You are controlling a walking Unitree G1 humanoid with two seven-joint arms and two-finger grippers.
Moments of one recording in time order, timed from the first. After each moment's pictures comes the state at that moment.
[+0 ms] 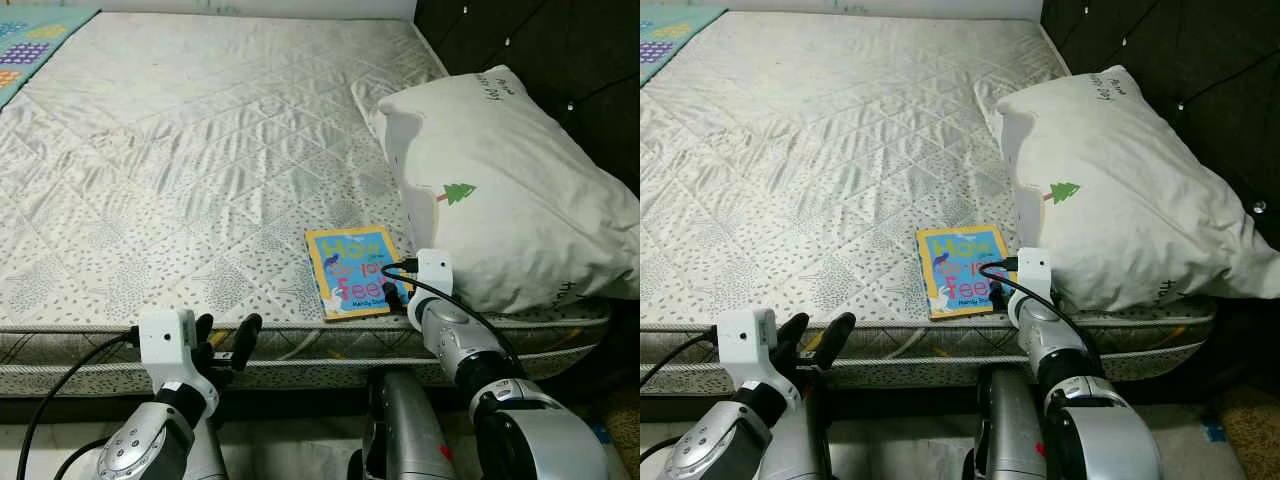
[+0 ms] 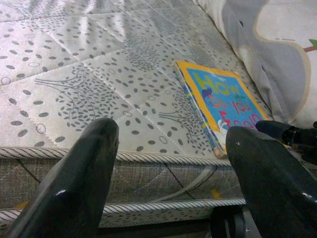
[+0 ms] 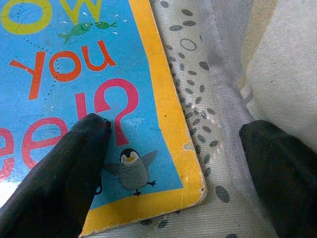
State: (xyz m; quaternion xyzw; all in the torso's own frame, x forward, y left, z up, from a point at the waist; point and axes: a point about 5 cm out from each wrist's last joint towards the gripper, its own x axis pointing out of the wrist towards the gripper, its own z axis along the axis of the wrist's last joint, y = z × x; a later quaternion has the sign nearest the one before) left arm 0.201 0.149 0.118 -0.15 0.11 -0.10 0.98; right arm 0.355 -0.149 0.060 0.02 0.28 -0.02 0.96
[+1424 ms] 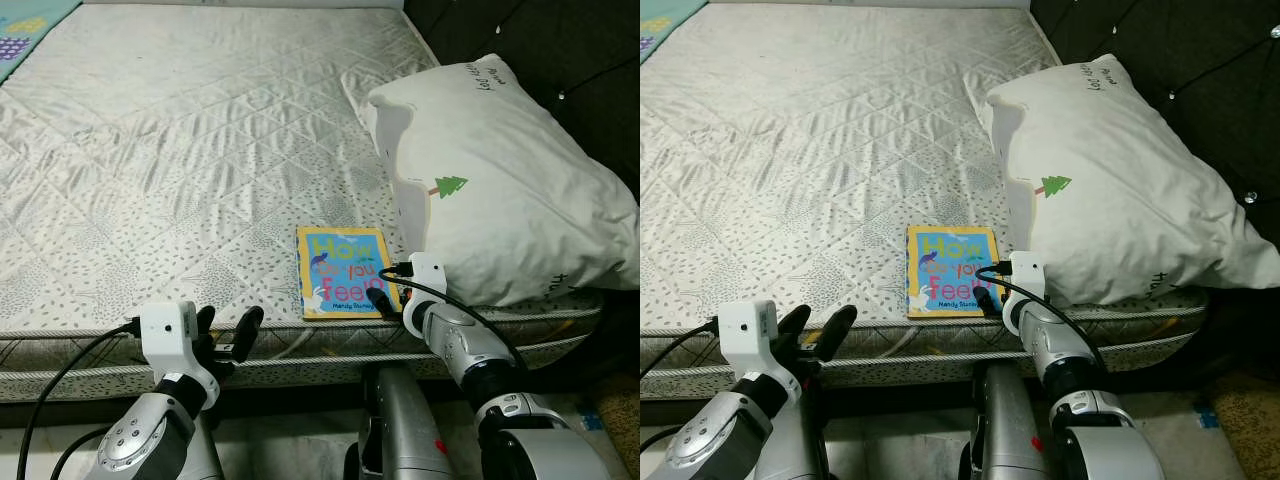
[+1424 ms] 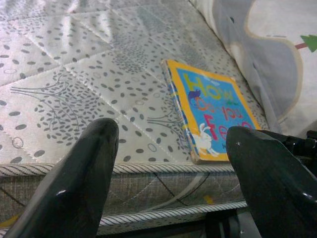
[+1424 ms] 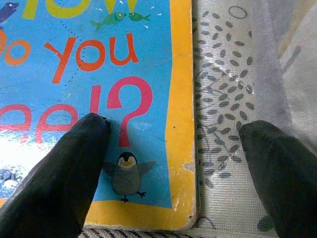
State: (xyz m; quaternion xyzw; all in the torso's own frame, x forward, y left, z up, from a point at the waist) left arm 0.208 0.149 0.122 -0.15 0.11 -0.11 0.98; right arm 0.347 -0.141 0.060 0.05 0.30 0.09 0.95
